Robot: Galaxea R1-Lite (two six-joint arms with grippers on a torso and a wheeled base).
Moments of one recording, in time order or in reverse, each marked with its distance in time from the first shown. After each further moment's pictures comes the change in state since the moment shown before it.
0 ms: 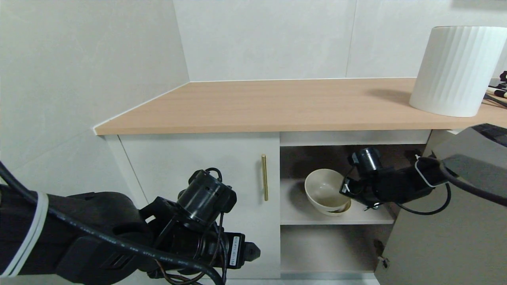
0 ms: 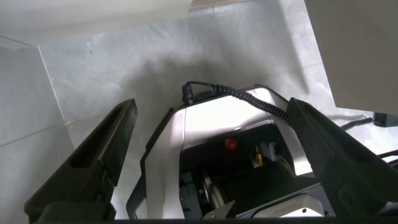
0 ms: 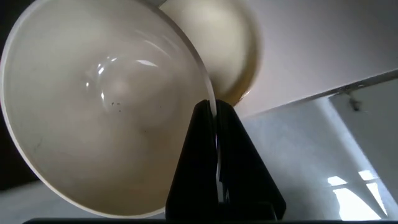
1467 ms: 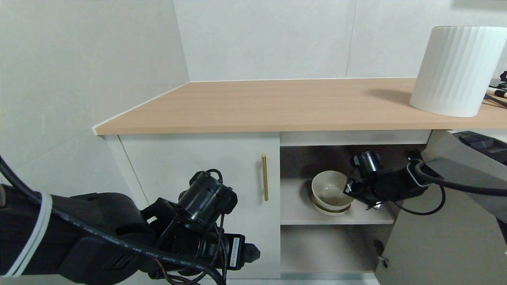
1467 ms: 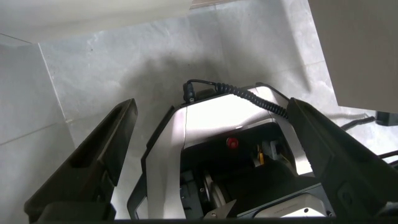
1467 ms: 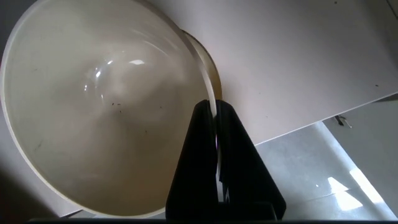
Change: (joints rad) left arm 0.000 0.006 0.002 0.001 0.000 0.000; right arm -0.065 0.108 -0.090 0.003 -0.014 -0.001
